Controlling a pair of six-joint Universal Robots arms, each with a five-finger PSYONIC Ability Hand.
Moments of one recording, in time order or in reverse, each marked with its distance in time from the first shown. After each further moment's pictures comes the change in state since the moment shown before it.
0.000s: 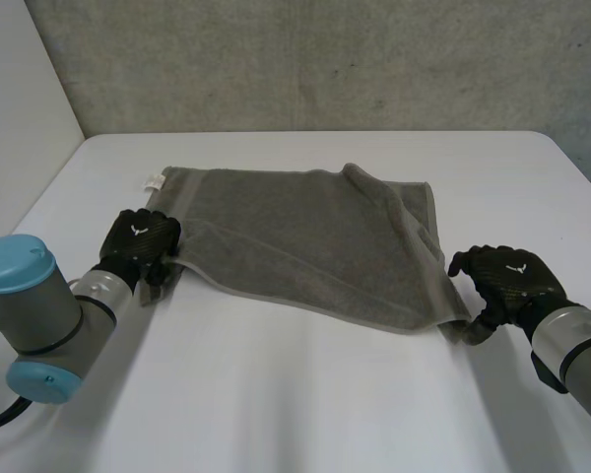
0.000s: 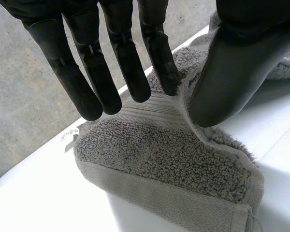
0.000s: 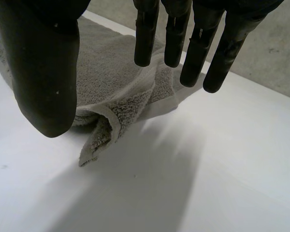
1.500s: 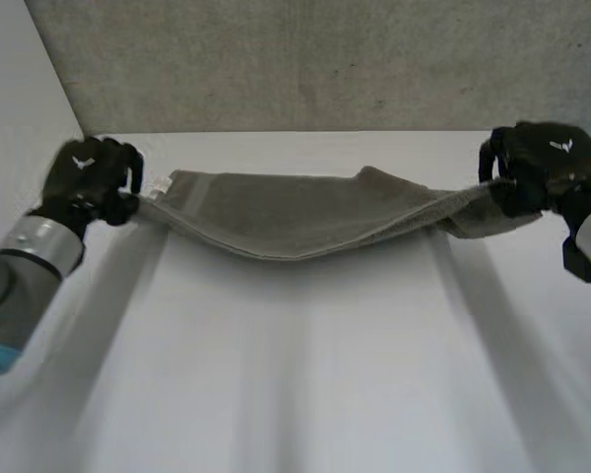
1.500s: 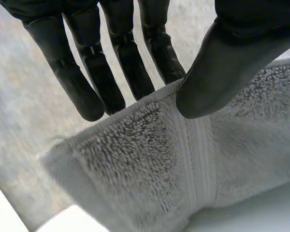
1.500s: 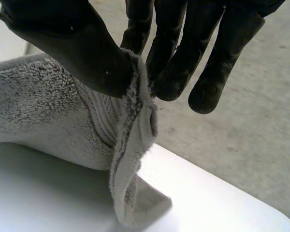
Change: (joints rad) left arm 0.083 0.306 -0.043 -0.031 0.080 -0.192; right arm -0.042 -0.120 -0.289 0.082 -0.123 0.105; left_hand 0.170 0.169 0.186 0.171 0.174; right_hand 0.869 0.853 0.876 0.873 0.898
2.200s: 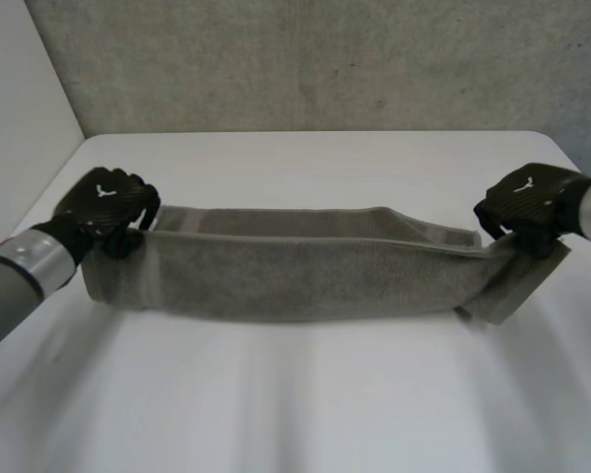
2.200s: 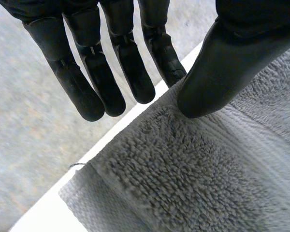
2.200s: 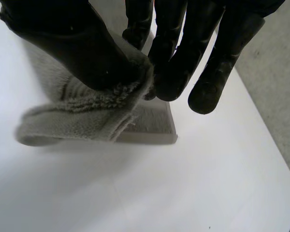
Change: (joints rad) left arm 0.071 -0.047 0.074 -0.280 0.241 0.310; right arm -0.005 0.363 -0.564 0.790 0.014 -0.846; left_hand 0.000 0.000 0.004 0.000 0.000; right_hand 0.007 0.000 0.000 0.000 0.000
